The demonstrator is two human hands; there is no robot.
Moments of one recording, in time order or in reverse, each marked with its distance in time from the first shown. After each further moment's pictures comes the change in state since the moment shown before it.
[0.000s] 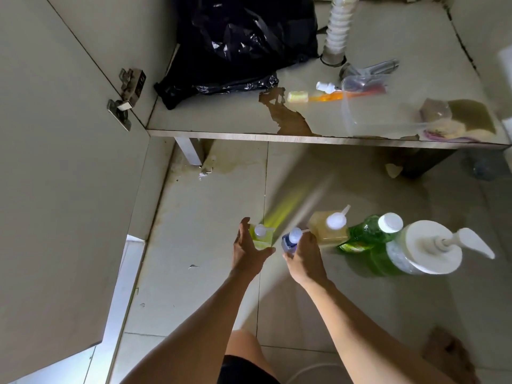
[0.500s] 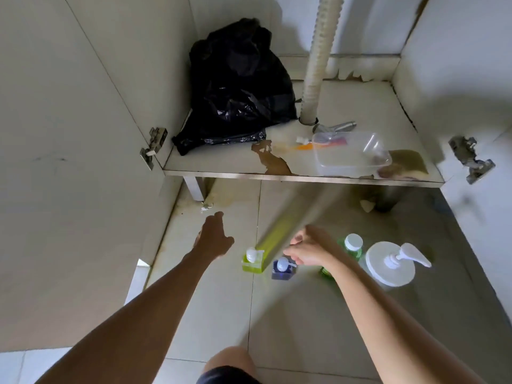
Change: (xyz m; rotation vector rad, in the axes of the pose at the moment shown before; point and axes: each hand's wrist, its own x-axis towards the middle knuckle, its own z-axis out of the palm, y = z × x) left_hand 0.005 0.079 -0.107 0.494 -0.030 0.055; right_hand -0.020 -0.071 -0.130 -0.198 -0.250 -0.060
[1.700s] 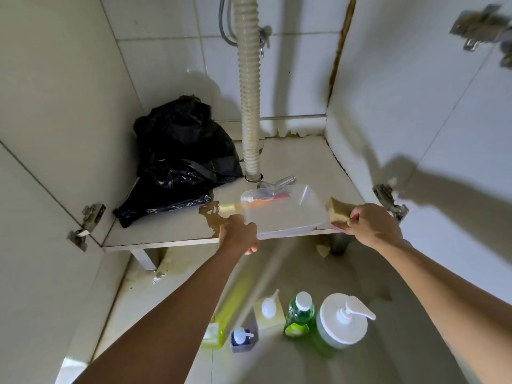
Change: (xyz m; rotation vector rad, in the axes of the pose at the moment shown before) left_hand 0.027 0.214 -0.023 -0.655 -0.008 0.025; right_hand 0.020 0.116 -0.208 -0.232 0.623 0.094
